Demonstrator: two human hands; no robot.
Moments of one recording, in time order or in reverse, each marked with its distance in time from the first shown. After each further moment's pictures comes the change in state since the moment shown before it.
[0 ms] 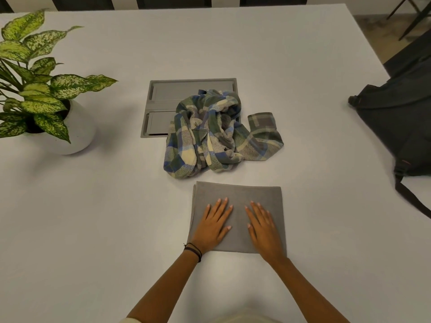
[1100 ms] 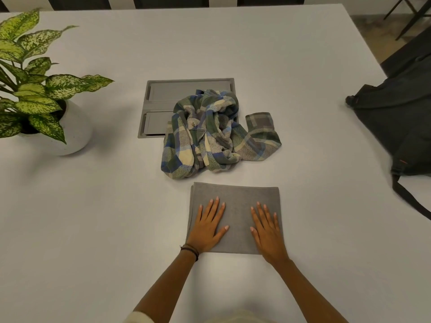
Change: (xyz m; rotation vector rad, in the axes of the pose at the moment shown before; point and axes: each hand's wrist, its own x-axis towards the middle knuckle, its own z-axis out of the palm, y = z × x) left_hand -0.003 -0.002 -0.004 -0.038 -0.063 -0.113; right_hand -0.010 0.025 0.004 -0.111 -0.125 0.036
